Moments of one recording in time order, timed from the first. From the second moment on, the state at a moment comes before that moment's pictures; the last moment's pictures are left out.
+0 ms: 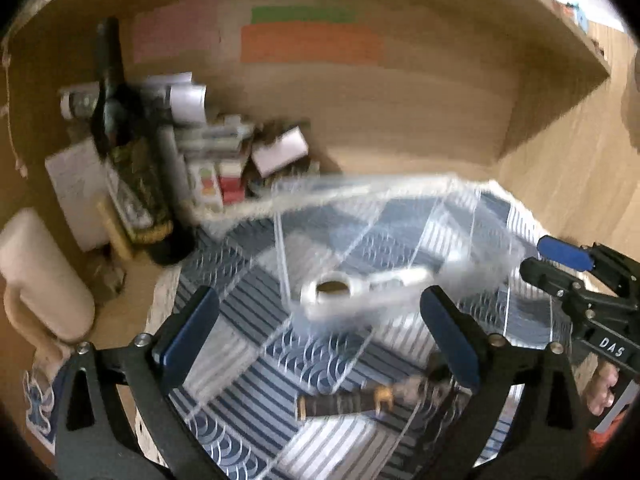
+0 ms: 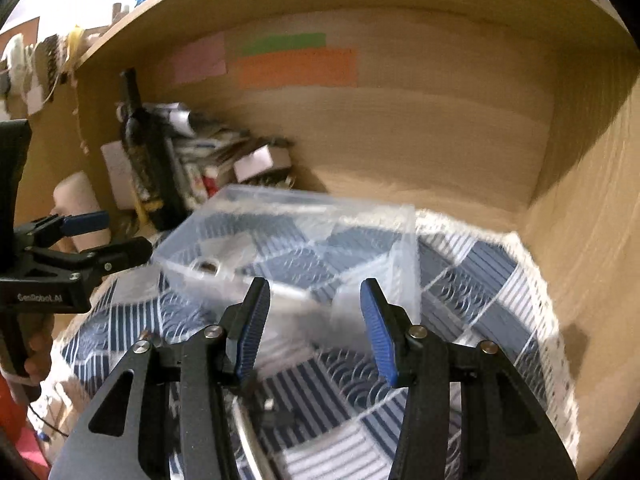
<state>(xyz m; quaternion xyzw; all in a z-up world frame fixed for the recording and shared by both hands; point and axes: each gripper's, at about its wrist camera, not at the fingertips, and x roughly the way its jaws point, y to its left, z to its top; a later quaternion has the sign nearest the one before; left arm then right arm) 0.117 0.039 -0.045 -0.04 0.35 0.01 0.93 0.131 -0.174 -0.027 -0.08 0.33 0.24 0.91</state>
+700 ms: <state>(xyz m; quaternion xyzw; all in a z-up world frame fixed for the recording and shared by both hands) 0.102 0.024 -0.135 -0.05 0.49 -0.01 0.87 0.085 -0.163 -0.113 -0.09 0.45 0.28 0.84</state>
